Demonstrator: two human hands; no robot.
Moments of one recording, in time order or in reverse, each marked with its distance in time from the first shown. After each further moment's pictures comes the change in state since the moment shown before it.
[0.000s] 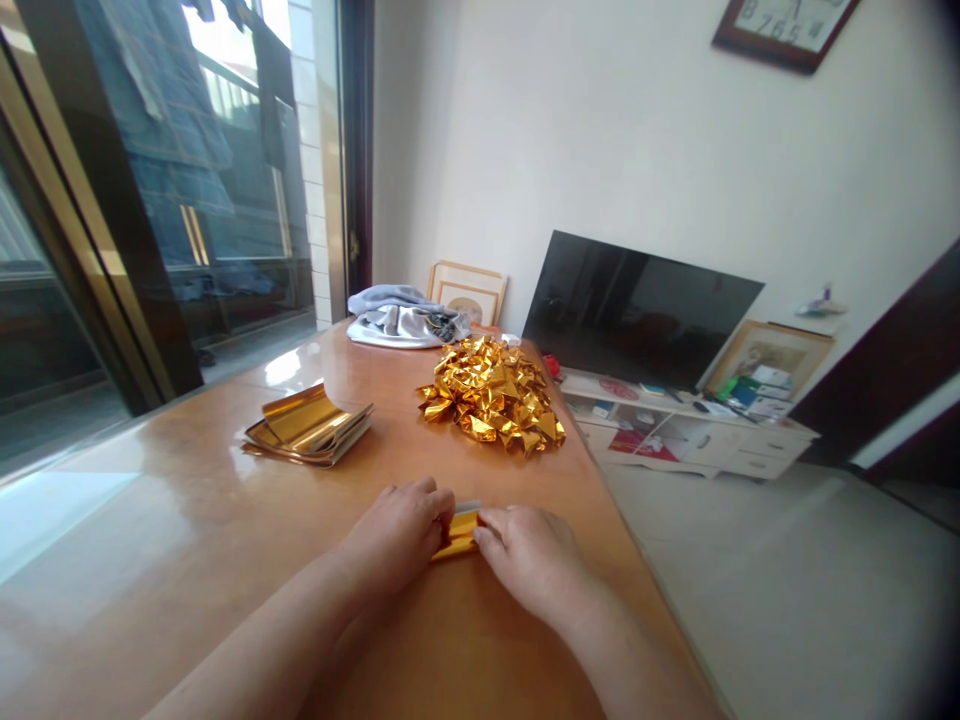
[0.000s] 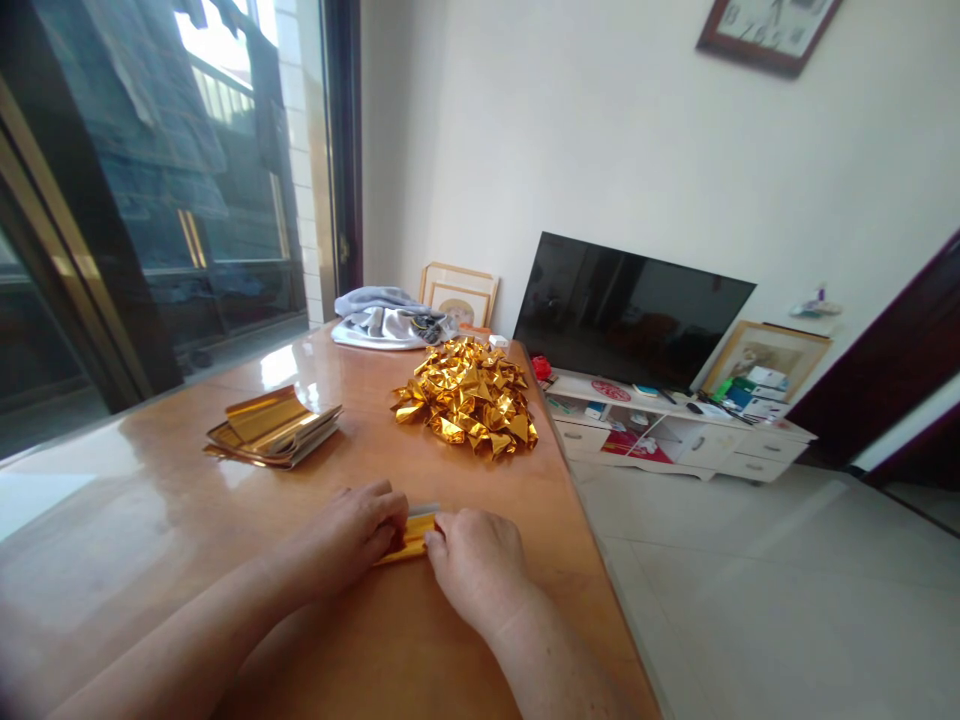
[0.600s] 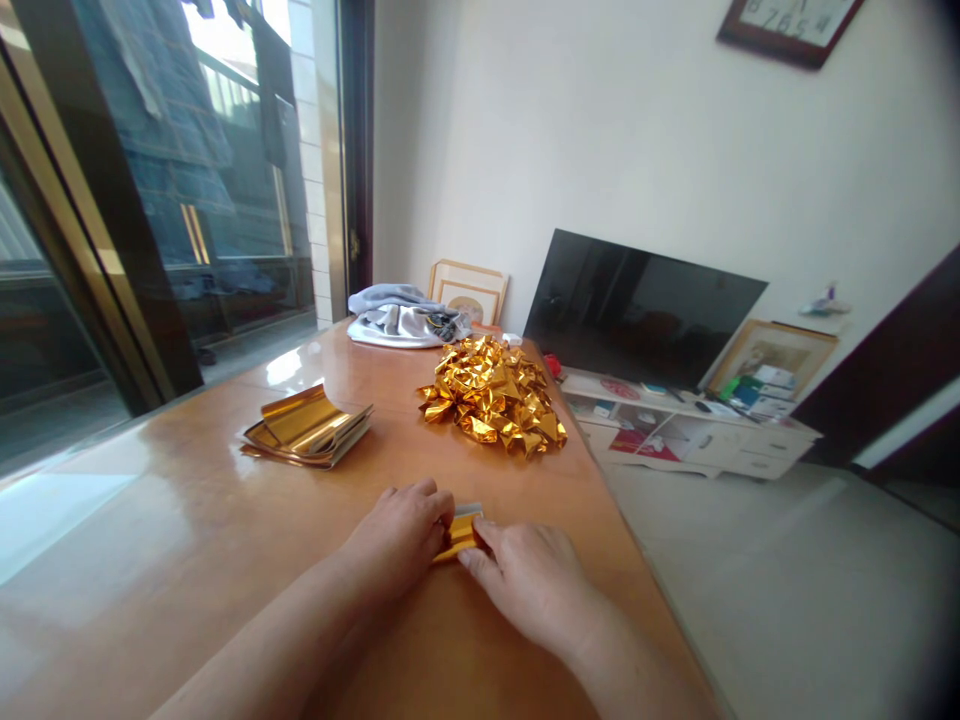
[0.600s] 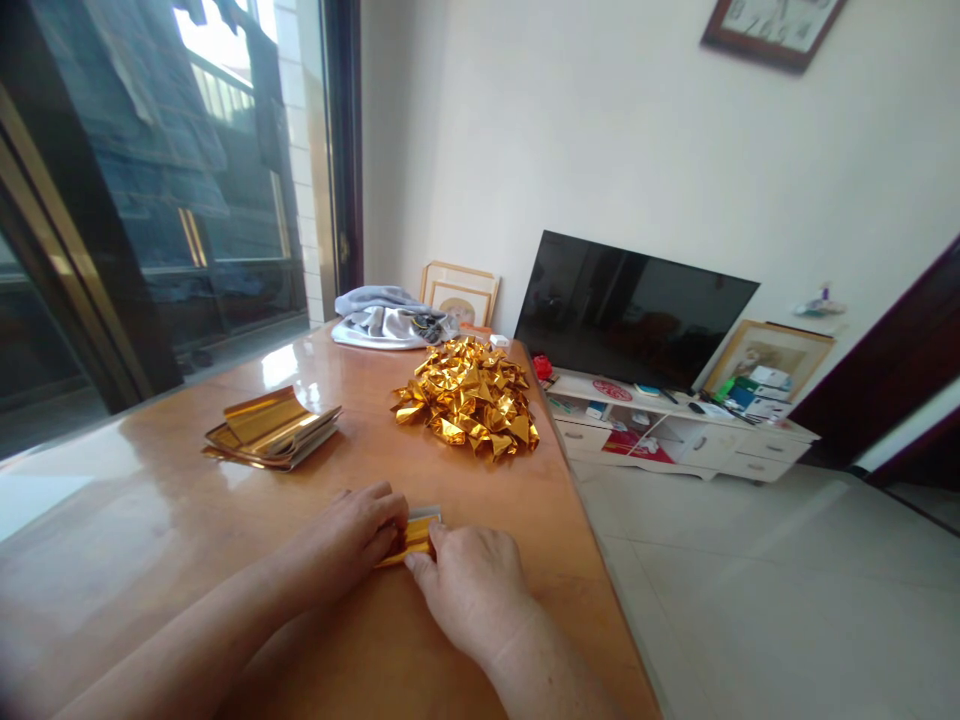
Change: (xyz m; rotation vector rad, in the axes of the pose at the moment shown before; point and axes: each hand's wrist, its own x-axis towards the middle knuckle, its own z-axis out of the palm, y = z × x) left_hand 0.001 0.001 0.000 0.013 -0.005 -0.010; right_hand -0.012 -0.012 -0.004 -0.033 -0.068 0.016
